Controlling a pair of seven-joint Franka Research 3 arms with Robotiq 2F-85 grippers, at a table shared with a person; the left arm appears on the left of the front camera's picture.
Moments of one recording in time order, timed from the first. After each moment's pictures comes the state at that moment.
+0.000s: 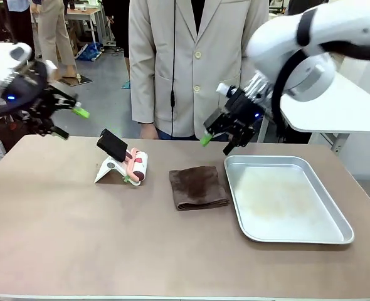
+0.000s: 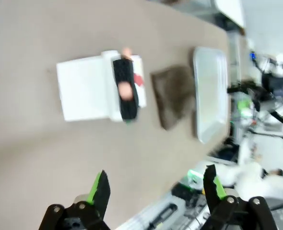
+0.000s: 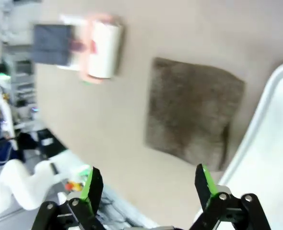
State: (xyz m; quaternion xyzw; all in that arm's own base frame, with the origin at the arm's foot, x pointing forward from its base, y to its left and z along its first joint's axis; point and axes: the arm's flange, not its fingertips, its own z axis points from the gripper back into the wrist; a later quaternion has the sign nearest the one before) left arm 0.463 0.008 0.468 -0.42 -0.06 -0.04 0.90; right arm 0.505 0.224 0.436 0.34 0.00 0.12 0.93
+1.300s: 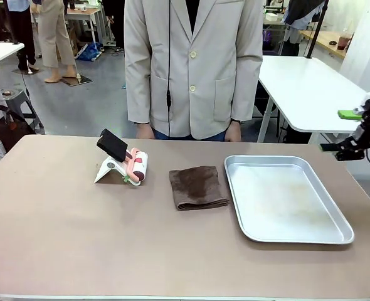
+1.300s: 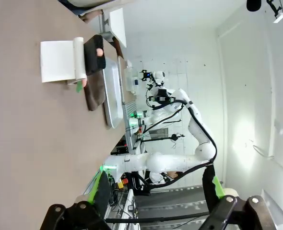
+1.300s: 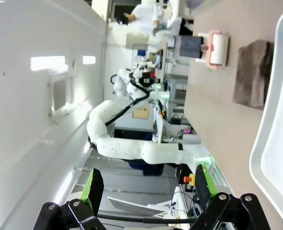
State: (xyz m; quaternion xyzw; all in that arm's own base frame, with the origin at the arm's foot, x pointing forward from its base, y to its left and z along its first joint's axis) left arm 0.354 0.237 0.392 -0.70 -0.11 0.02 0.71; right arm 0.396 -0.067 0.410 0.70 -0.04 0.03 0.71
